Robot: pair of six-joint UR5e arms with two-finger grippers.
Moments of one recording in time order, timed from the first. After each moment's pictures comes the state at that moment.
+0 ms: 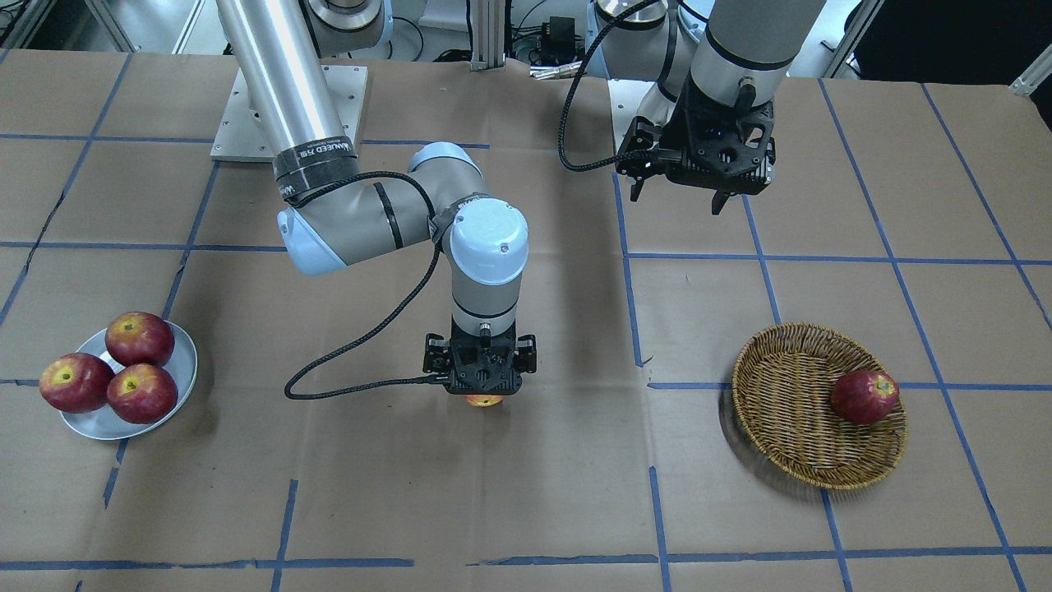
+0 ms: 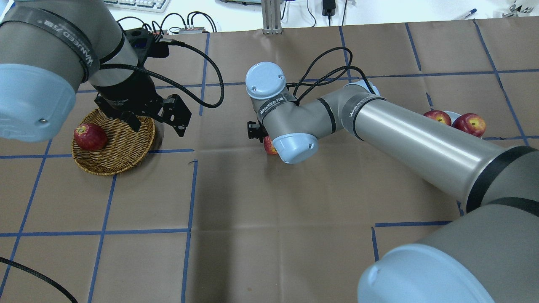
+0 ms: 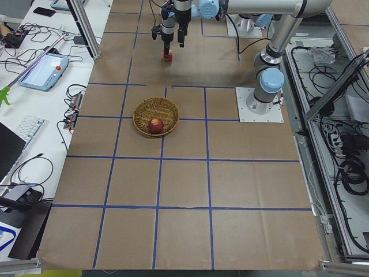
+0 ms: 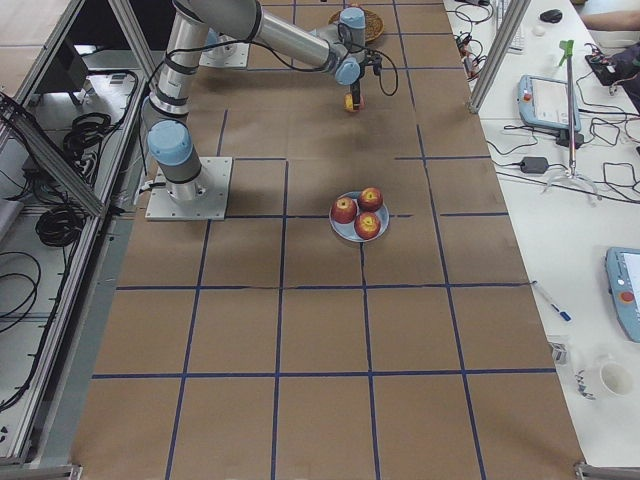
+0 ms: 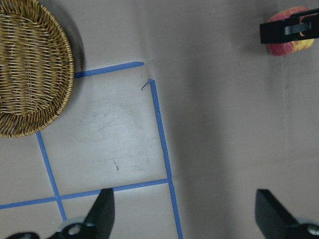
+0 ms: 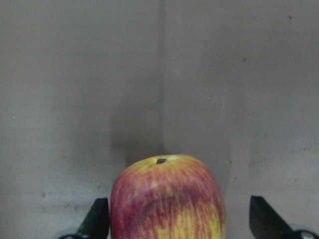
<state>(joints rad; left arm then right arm) -1.62 -1.52 -1.67 -1.55 1.57 0.12 1.99 -1.01 1.65 -2.29 -1.66 0.40</state>
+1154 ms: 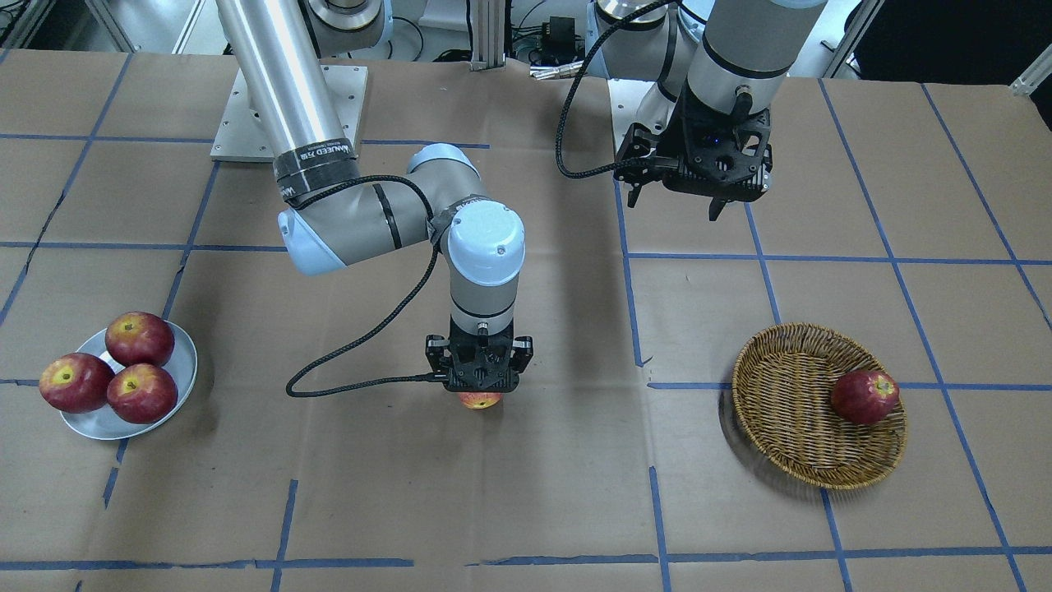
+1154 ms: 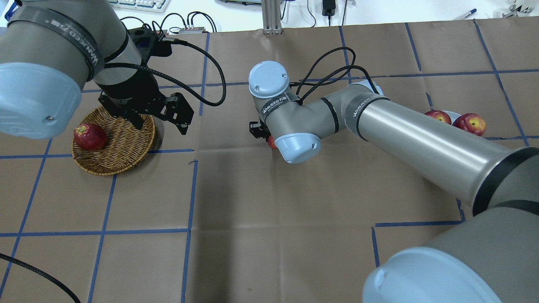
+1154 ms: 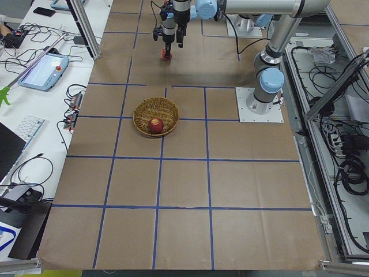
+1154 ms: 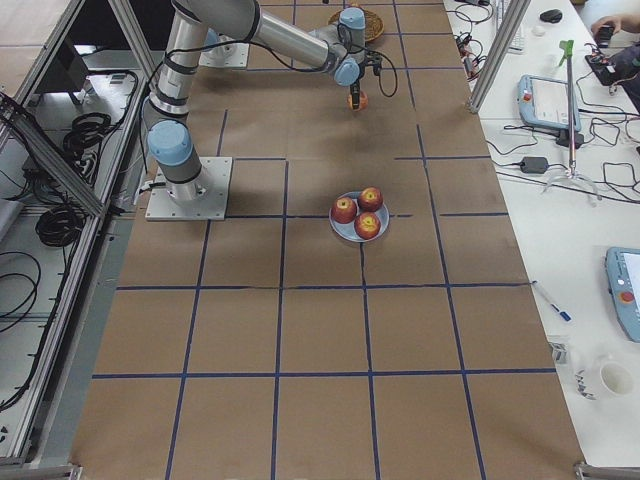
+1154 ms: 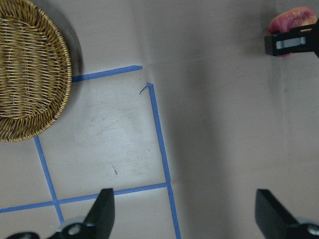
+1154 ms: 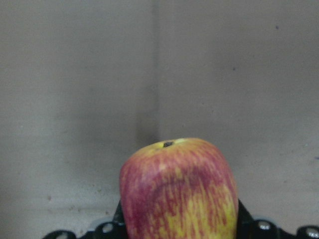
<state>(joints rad) -1.63 -1.53 -1.67 -1.54 1.56 0.11 1.97 -1.04 1.65 -2.29 -1.65 0.41</state>
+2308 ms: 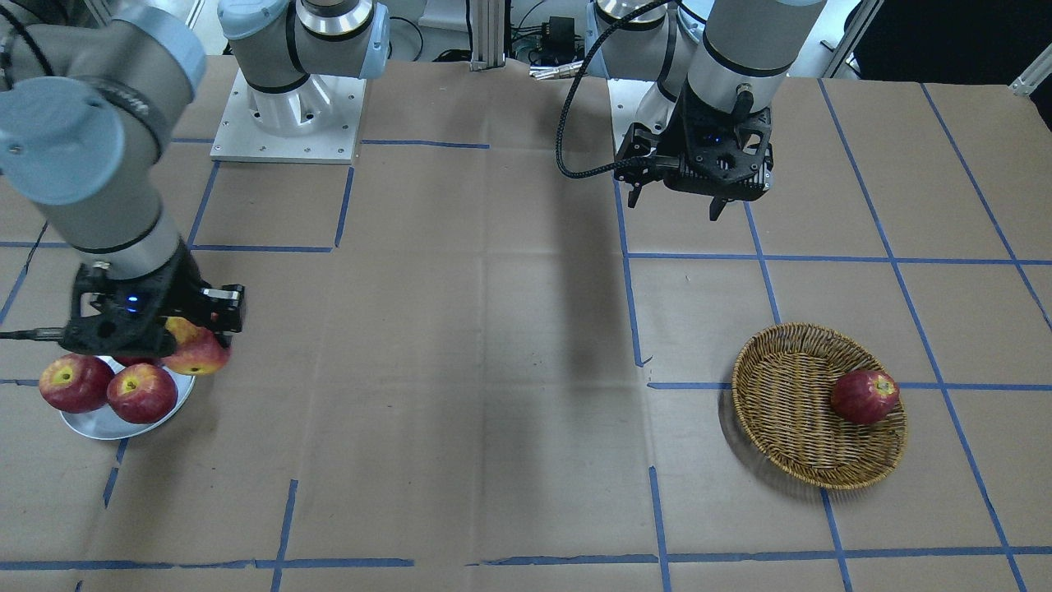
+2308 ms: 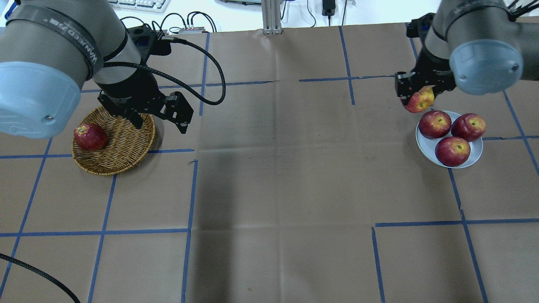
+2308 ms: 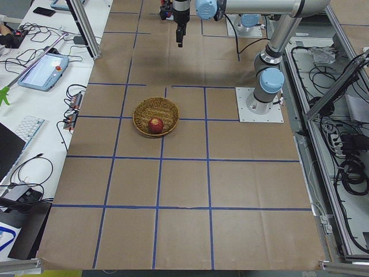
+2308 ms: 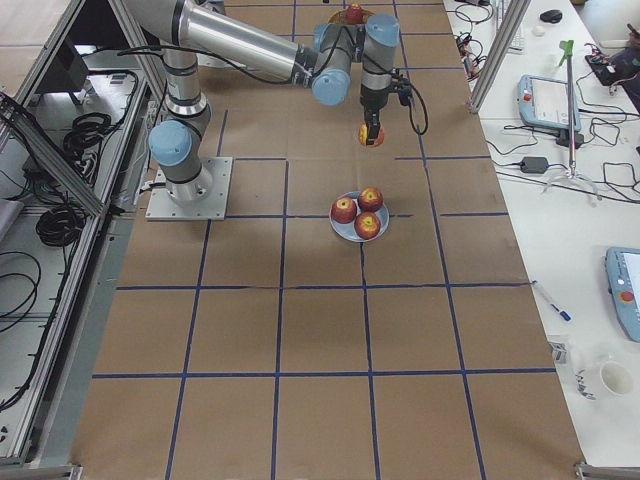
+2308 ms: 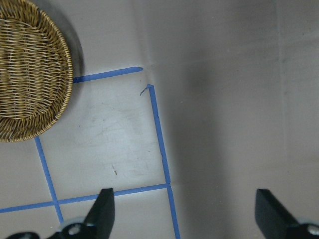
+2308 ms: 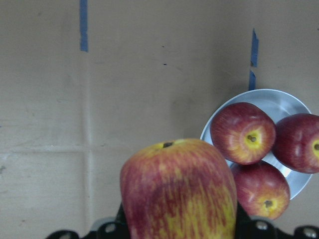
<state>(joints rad) -1.63 -1.53 -1.67 -1.54 1.57 0.11 1.37 -1.39 1.71 -1.91 -1.66 -0.23</state>
